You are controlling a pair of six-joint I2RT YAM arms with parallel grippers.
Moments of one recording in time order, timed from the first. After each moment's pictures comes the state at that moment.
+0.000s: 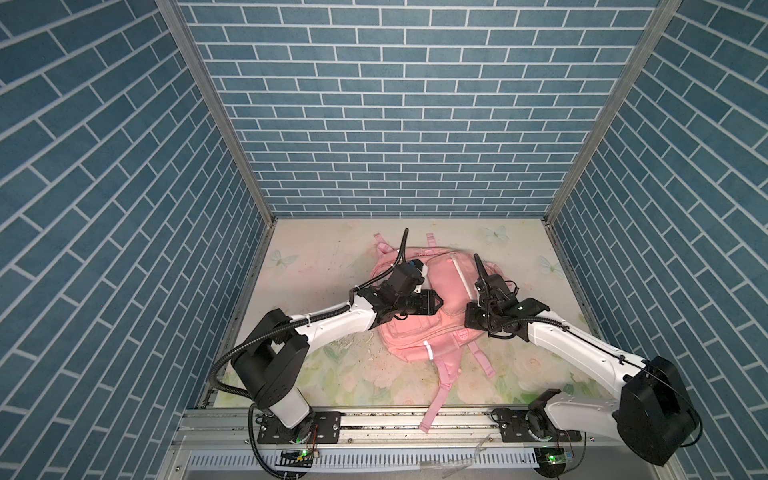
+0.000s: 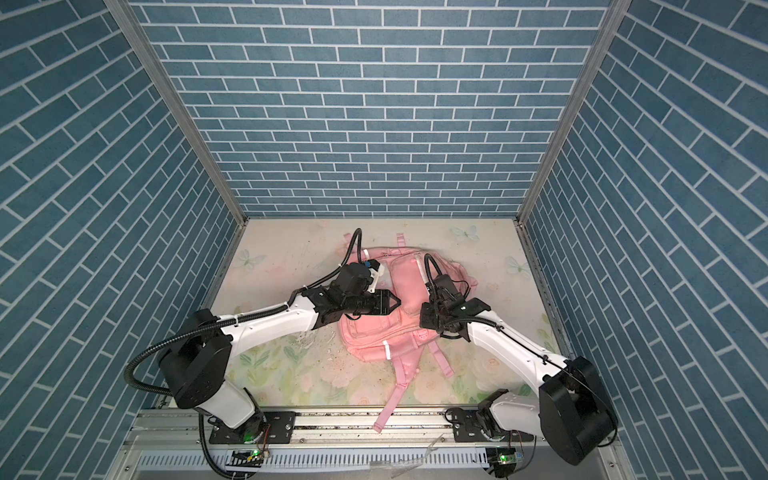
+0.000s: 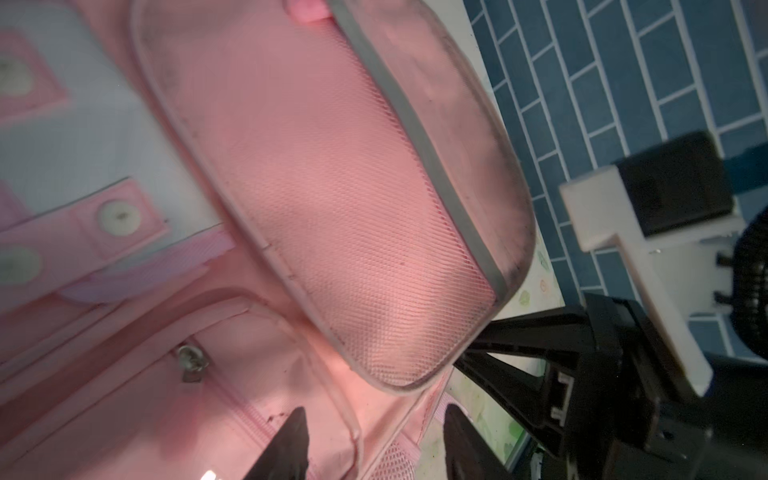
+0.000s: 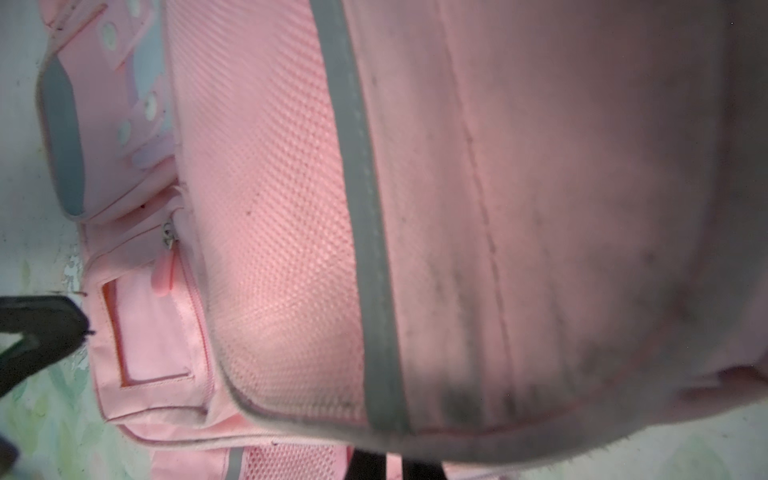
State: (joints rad) left arm -0.84 1.63 1.09 -0.13 0.21 -0.61; right arm 0.58 1.22 0.77 -0.56 -0.06 0.58
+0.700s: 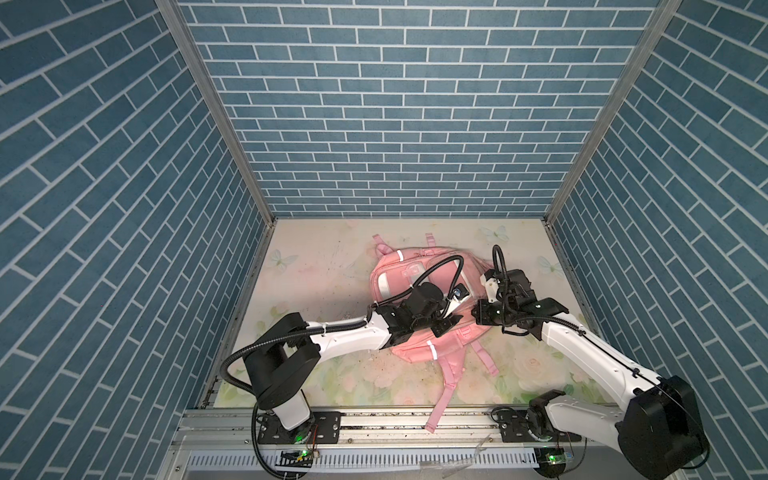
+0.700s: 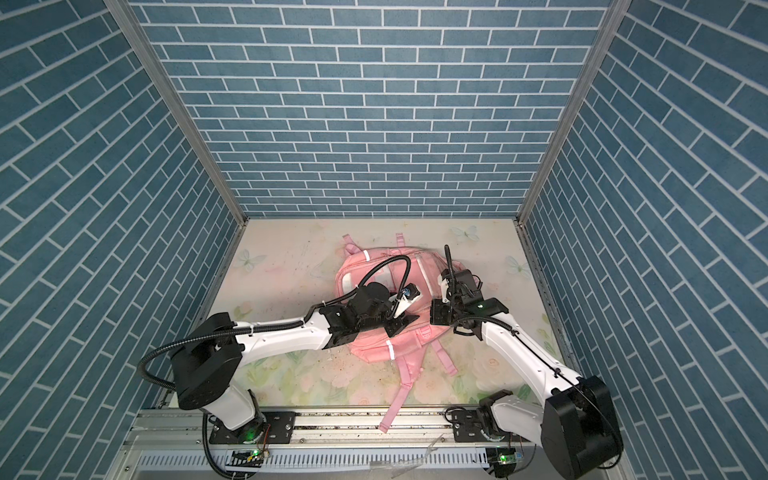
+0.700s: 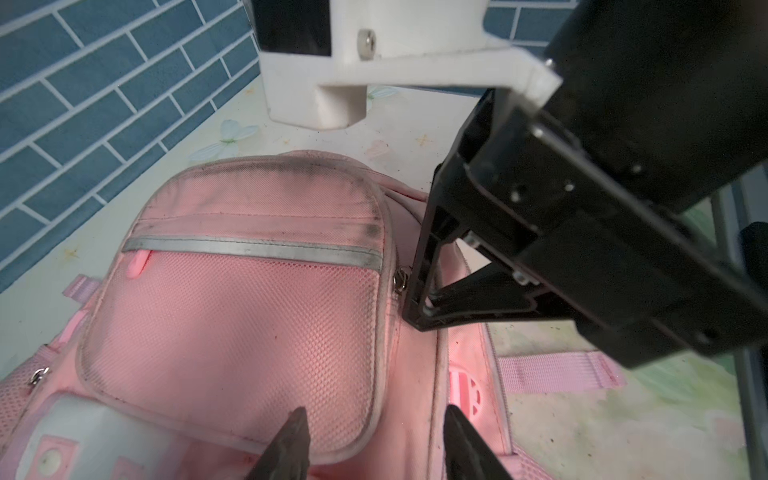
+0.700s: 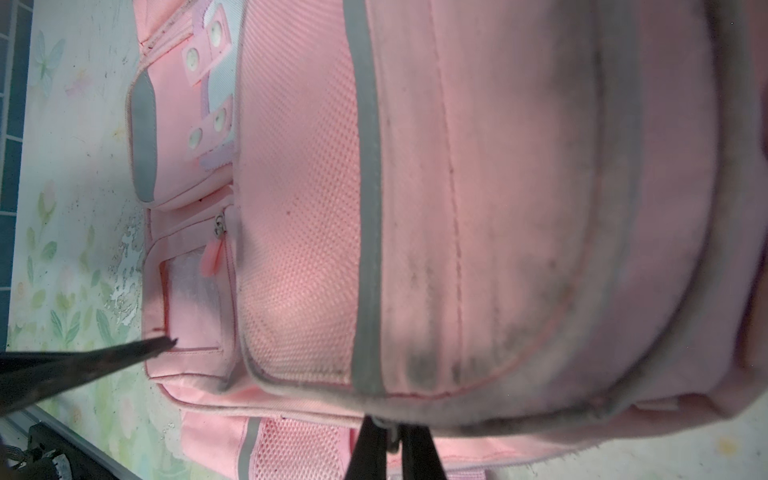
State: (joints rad) left arm -1.01 1.68 1.01 0.17 0.04 0.16; right arm 0.44 1.17 0.76 -0.56 -0.23 0.39
